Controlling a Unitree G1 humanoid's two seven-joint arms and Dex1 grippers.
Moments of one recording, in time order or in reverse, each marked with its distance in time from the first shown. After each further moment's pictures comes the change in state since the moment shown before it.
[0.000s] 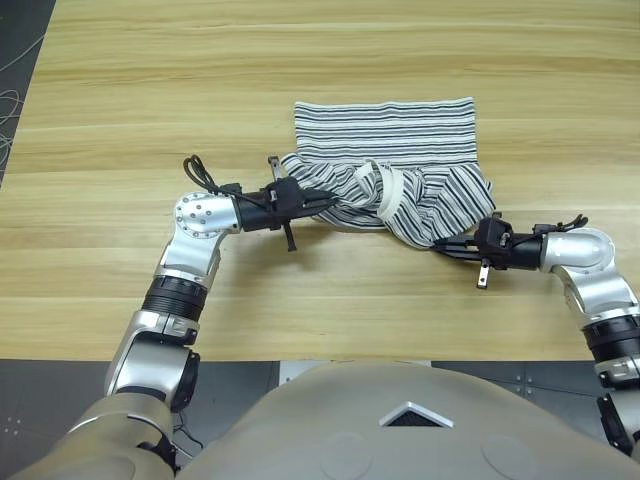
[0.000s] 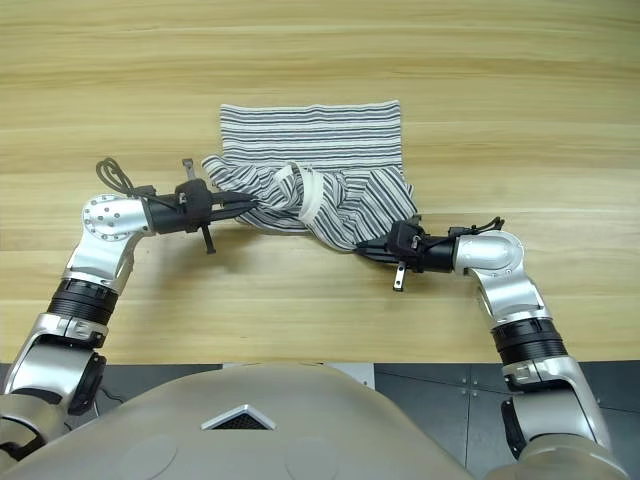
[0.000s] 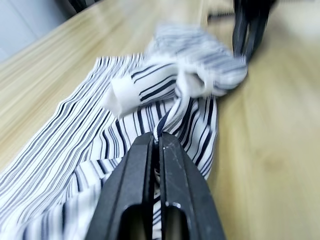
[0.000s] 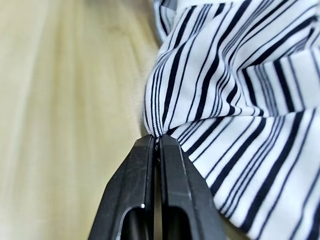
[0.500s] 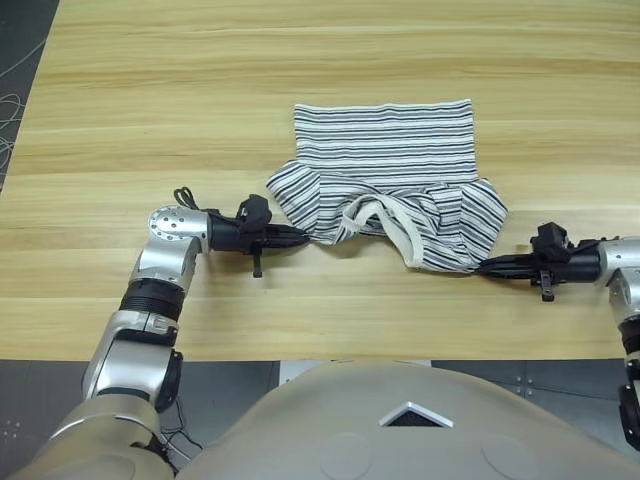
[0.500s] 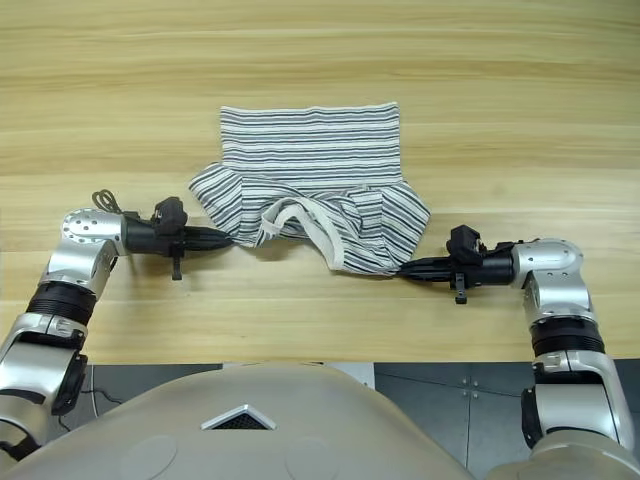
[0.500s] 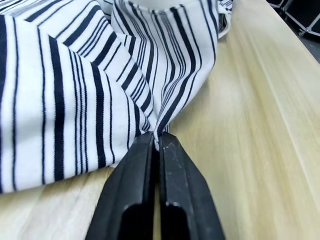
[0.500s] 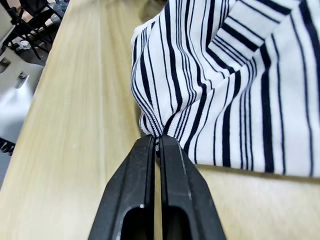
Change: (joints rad) left arm -0.010 0.090 -0.033 0.259 0.003 0.075 -0.250; right arm -0.054 -0.072 -0.111 0.345 0.081 0.032 0.385
